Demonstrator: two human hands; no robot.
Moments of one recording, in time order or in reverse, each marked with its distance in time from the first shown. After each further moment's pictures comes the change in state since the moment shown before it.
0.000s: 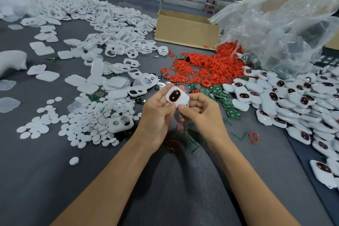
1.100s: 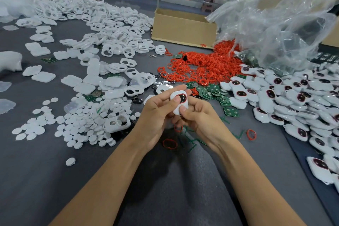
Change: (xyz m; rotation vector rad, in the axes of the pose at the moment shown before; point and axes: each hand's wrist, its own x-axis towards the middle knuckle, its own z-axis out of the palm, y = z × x) left_hand -0.010 0.007 -0.001 0.262 -0.194 -0.075; right_hand -0.004 -0.004 -0.004 0.293 -0.315 0.115
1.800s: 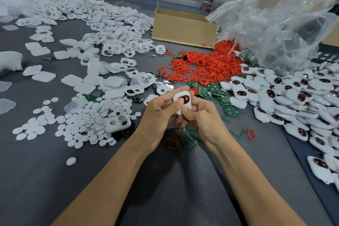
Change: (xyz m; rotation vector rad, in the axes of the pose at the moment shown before) left_hand 0.001 -0.006 0.002 0.082 0.026 0.045; right_hand -0.002 -0.002 0.005 -0.061 0.137 -0.014
